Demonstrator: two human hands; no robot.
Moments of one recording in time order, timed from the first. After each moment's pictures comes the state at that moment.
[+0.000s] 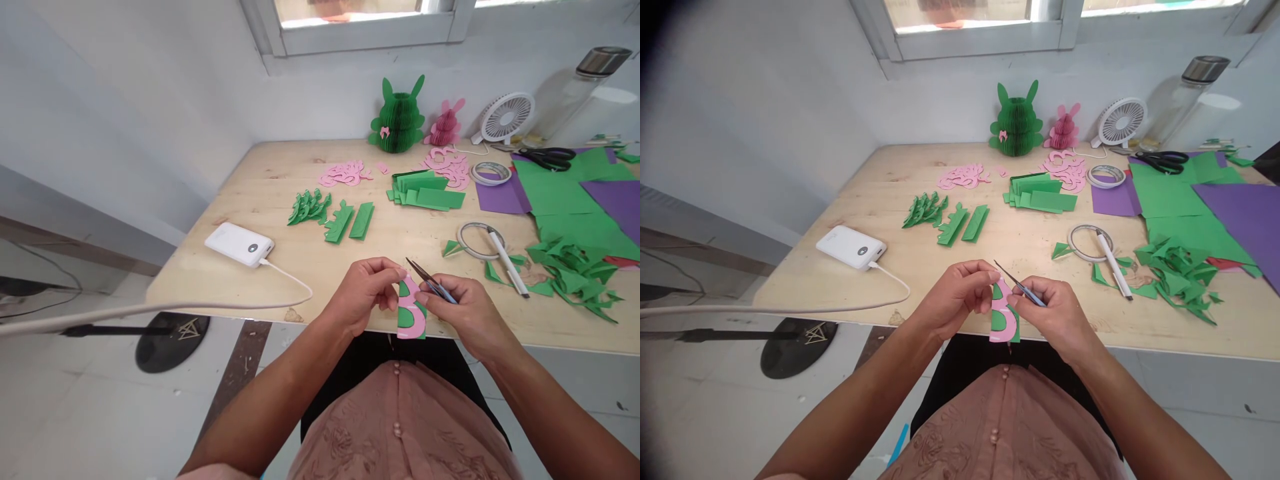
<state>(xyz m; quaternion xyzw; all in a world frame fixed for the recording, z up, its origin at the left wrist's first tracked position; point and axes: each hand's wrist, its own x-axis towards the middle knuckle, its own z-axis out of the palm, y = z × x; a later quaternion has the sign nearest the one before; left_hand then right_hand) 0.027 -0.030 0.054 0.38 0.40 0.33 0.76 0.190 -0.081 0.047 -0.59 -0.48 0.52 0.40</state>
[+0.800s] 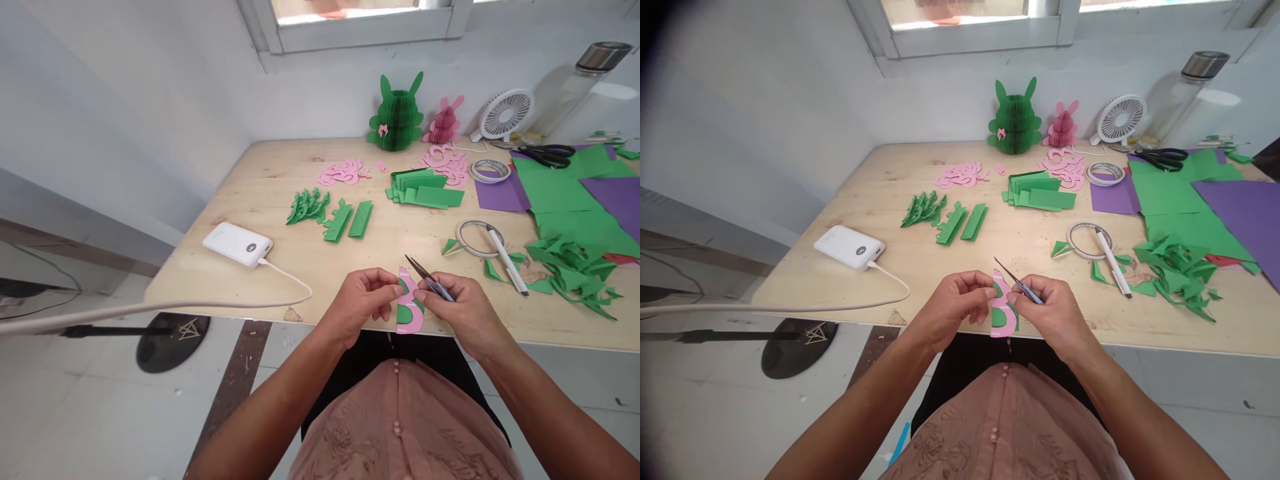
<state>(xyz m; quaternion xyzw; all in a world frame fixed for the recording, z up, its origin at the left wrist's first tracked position) 0.019 -0.043 0.044 0.42 0.44 0.32 0.73 0.186 -0.080 0.046 -0.61 -0.47 0.50 0.41</state>
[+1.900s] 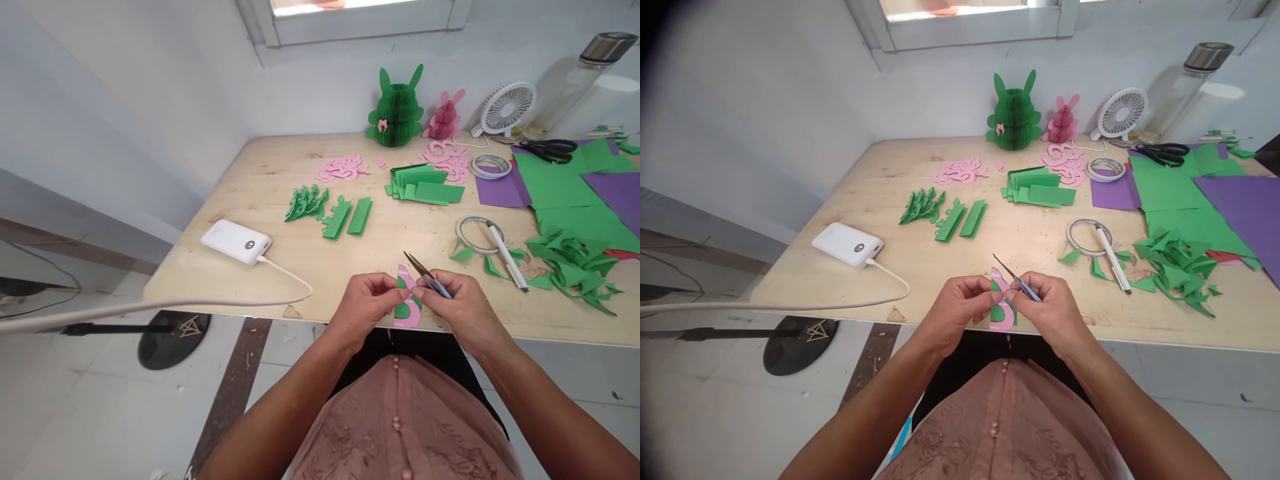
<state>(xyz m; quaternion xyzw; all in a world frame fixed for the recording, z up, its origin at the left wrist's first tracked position) 0.028 -0.054 0.044 0.41 0.44 0.35 0.72 0.183 -0.079 0.046 -0.61 -0.45 0.51 0.41</state>
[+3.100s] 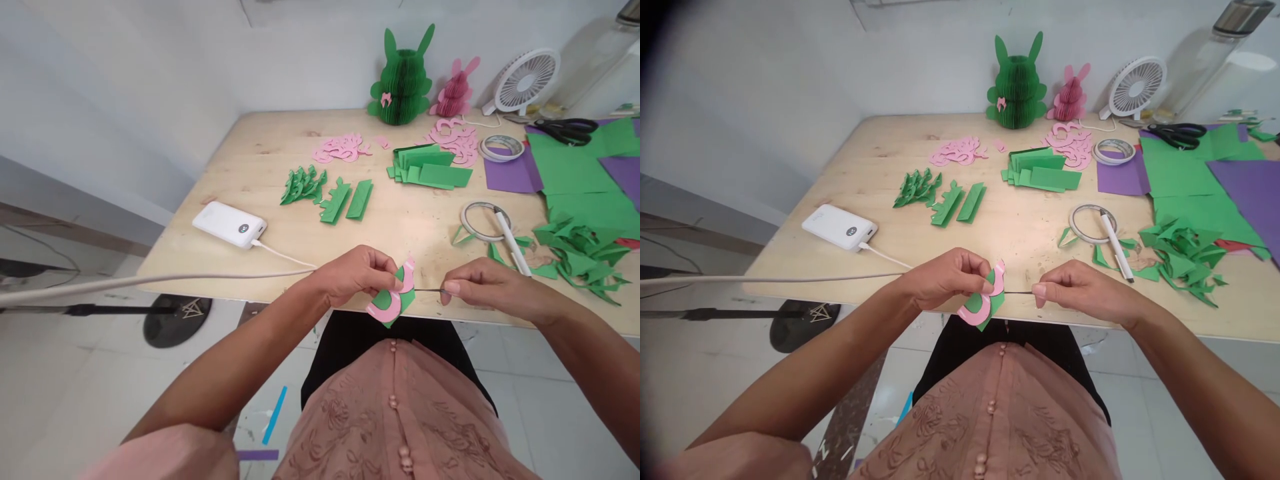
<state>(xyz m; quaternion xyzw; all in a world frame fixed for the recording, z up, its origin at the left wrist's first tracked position) 0.008 -0.012 0.048 0.46 0.37 0.13 0.80 0.254 -0.061 0.062 -0.52 -0.63 0.58 0.08</state>
